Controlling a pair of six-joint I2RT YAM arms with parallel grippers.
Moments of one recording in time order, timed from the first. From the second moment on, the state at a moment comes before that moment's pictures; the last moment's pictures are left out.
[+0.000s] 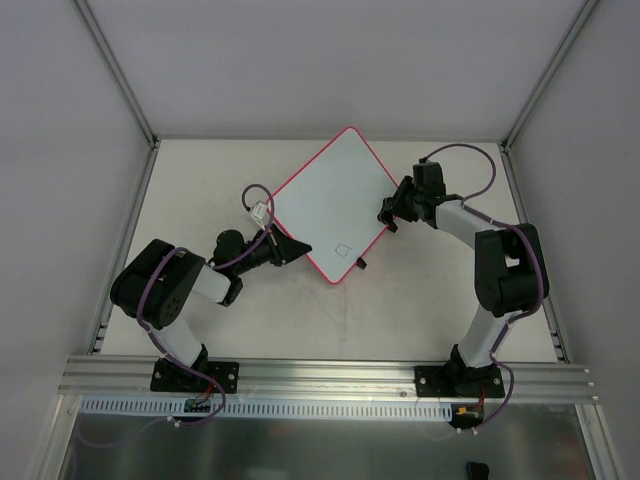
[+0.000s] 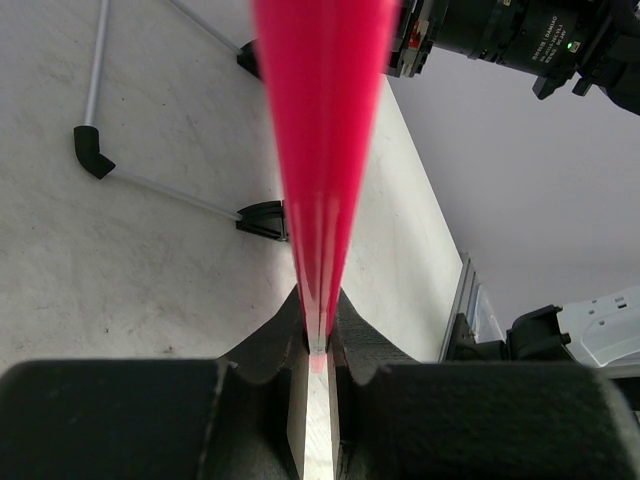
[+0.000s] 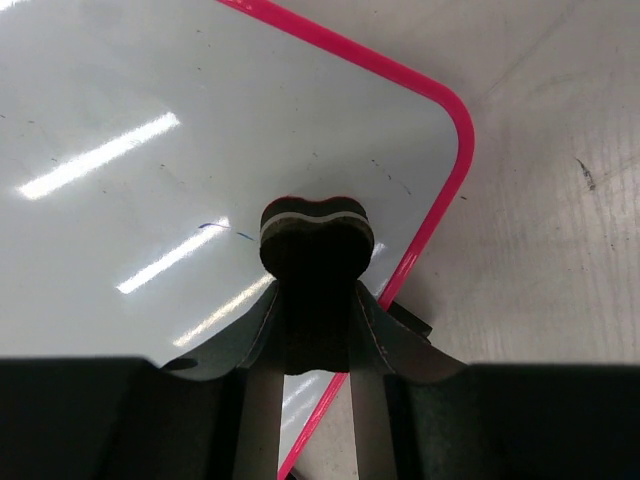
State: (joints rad) left arm -0.40 1.69 0.38 1.21 0.57 -0.90; right arm 0.25 1.80 1.14 -0.12 -0.08 0.63
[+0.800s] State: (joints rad) left arm -0.40 1.69 0.38 1.21 0.57 -0.89; right arm 0.25 1.79 1.30 -0.25 -0.11 0.58
